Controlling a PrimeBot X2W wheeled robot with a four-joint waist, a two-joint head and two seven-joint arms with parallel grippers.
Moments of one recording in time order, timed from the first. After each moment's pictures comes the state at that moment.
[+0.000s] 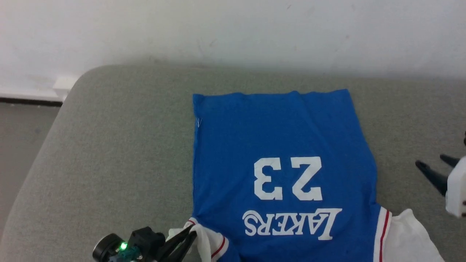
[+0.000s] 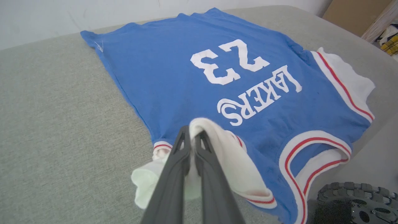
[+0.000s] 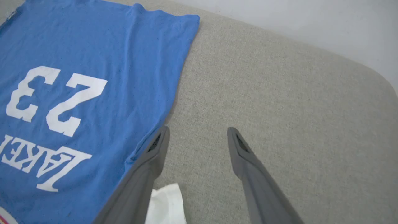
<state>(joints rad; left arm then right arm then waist) -0.13 0.72 -0.91 -0.04 -0.69 0.11 -0.14 -0.18 -0.71 0.21 0.18 0.68 0.13 0.47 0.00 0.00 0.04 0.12</state>
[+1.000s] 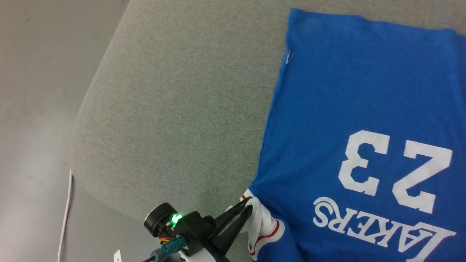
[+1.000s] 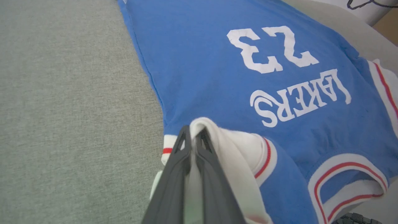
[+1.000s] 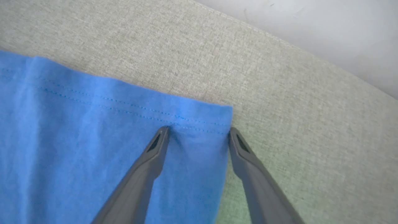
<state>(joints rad) -0.29 0.53 -0.97 -0.12 -0.56 0.13 -0.19 -0.93 -0.68 0.22 0.72 0.48 0.13 0.70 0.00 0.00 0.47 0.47</state>
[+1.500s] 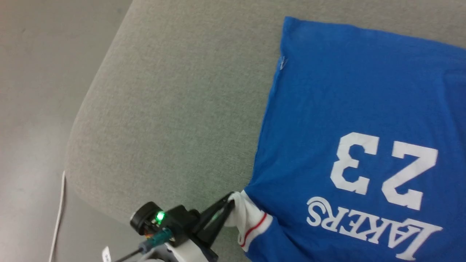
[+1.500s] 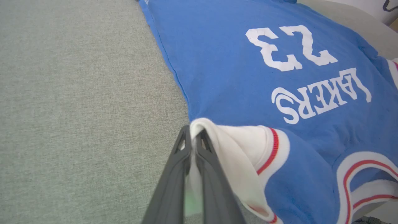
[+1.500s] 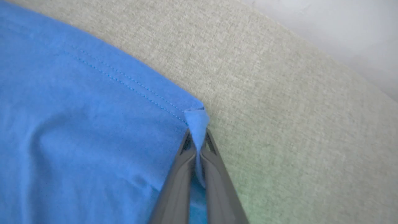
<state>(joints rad) -0.29 0.54 -0.94 -0.04 -0.59 0.12 -0.21 -0.90 -0.68 0.35 0.76 0.51 0.13 0.64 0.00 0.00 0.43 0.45</state>
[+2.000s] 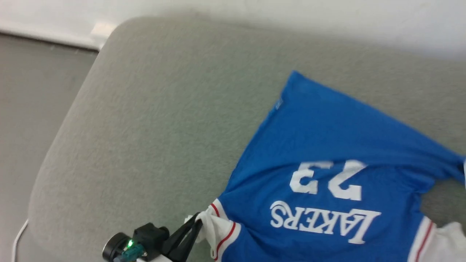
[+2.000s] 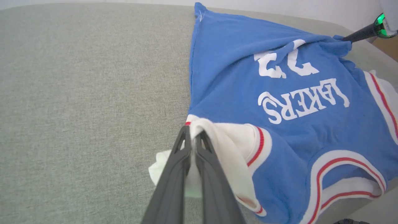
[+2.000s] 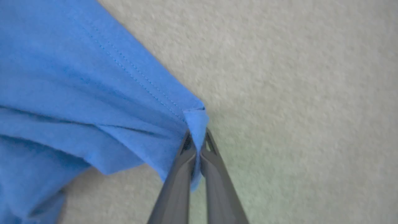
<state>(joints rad) -0.16 0.60 -0.89 0.02 -0.68 0.15 -0.24 -0.57 -0.70 0.41 0.71 0.65 0.13 0.56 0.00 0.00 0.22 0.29</state>
